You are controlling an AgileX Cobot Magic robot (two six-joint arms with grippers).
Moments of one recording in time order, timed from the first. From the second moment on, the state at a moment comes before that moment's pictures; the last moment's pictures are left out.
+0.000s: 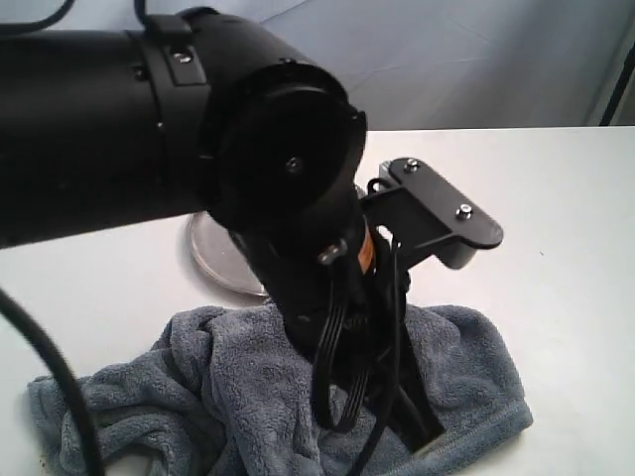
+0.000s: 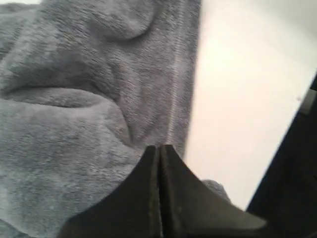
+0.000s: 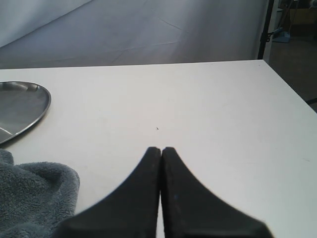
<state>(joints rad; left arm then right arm) -1.06 1.72 -1.39 -0.05 1.08 0.06 -0.08 0.01 0.00 0.38 0.01 0.09</state>
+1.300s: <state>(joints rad) -0.62 1.58 -1.15 0.01 1.14 -0.10 -0.08 0.01 0.00 0.38 0.01 0.09</state>
